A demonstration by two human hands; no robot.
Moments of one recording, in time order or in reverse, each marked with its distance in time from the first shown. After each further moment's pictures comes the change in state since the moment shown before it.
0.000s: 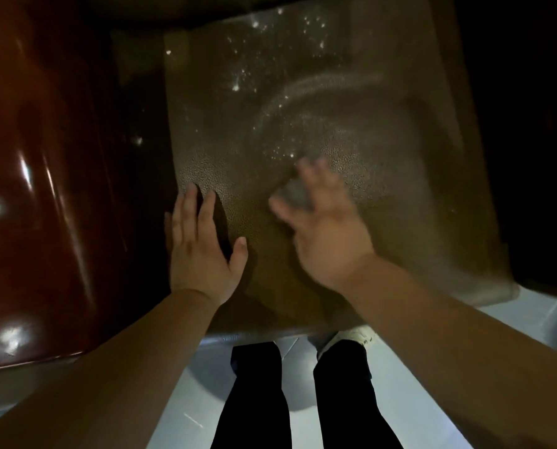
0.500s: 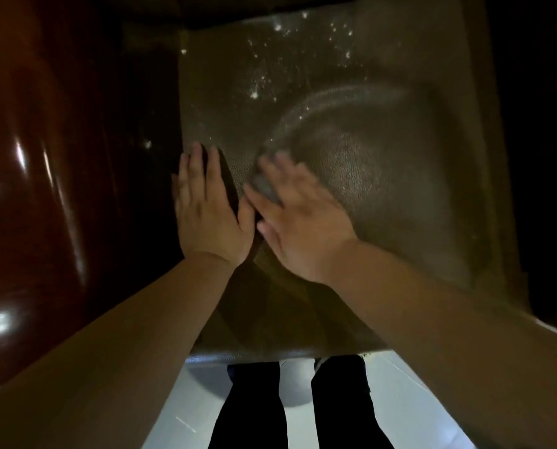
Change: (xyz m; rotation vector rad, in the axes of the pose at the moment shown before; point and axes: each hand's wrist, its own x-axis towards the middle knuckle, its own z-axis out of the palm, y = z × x) left_hand 0.078 0.011 0.005 0.080 0.122 -0.106; right_hand 0.064 -0.024 0.005 -0.200 -0.113 -0.206
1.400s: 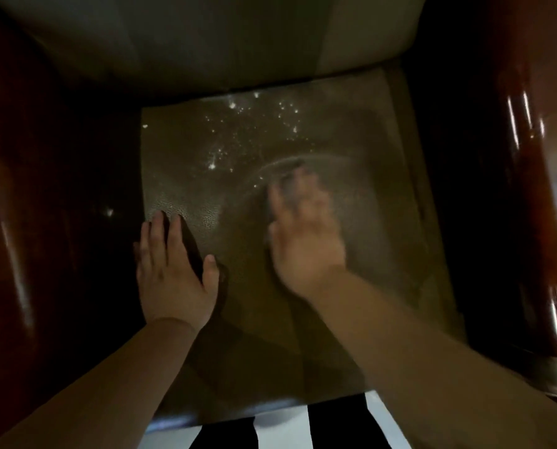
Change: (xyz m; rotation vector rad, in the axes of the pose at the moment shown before) left_hand -0.003 0.008 -0.009 -0.014 -0.100 -0.043; right_hand 0.009 0.064 -0.010 0.046 0.073 0.414
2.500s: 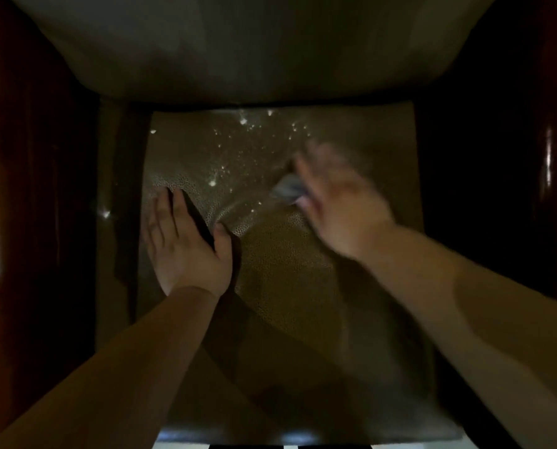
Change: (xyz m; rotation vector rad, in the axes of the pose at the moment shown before) left_hand 0.056 0.068 0.012 -0.028 0.175 -0.236; right_hand 0.104 0.093 -0.037 -0.043 -0.121 -0.306
